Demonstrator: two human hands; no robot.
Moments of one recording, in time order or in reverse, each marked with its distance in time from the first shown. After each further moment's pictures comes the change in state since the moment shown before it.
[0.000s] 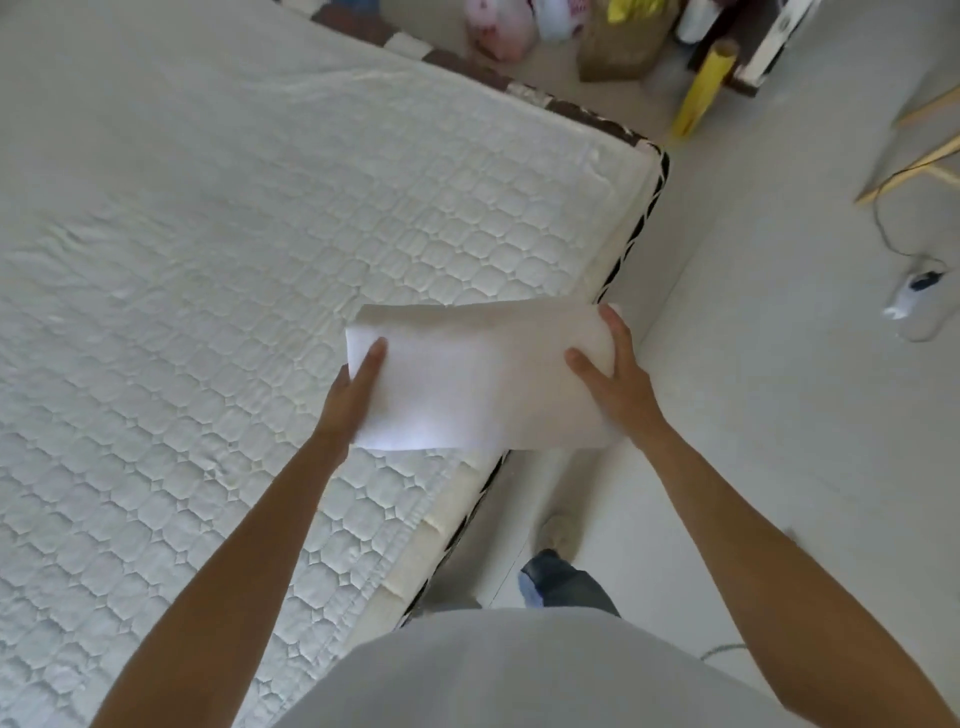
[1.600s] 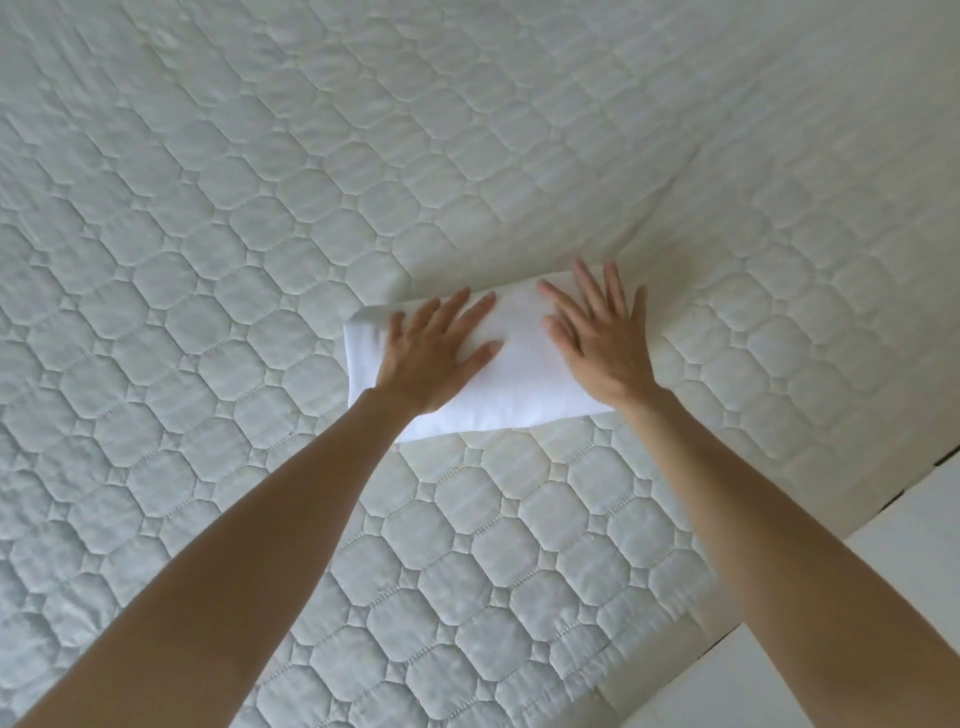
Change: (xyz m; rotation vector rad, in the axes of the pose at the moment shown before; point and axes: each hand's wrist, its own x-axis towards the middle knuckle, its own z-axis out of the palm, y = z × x) left_hand 0.291 -0.286 -0.282 1.128 0.061 0.306; right_hand 0.185 0.139 0.529 -1.087 -0.276 -0.741
